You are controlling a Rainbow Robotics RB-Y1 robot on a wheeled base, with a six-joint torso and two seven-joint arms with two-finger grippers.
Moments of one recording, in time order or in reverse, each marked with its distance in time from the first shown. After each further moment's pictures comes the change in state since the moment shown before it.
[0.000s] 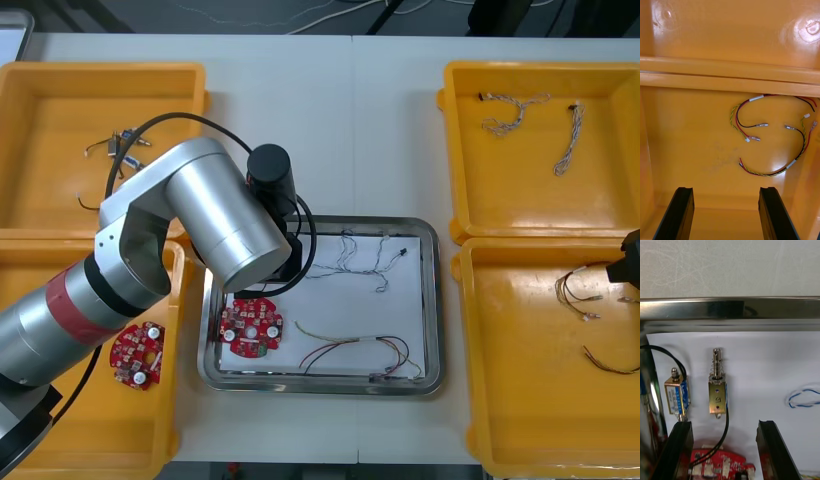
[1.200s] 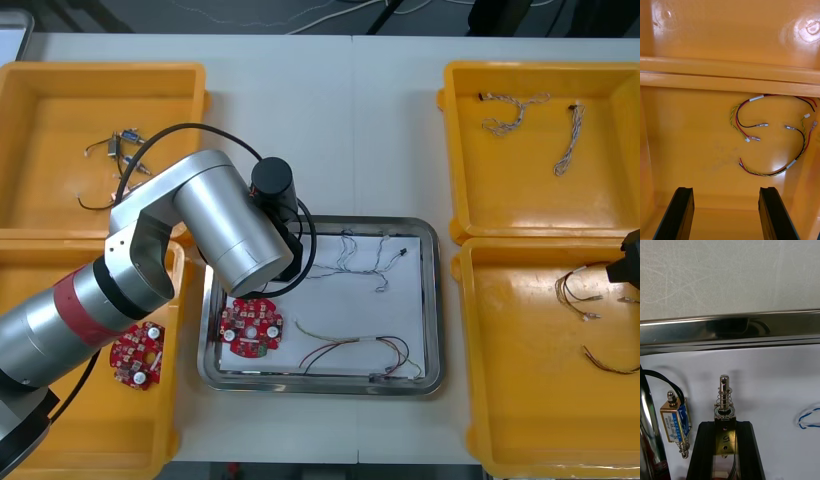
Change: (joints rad) right arm 0.000 0.000 0.000 0.000 0.000 0.000 0.000; left arm -0.001 0.004 -0.045 0.076 -0.052 -0.107 -0.055
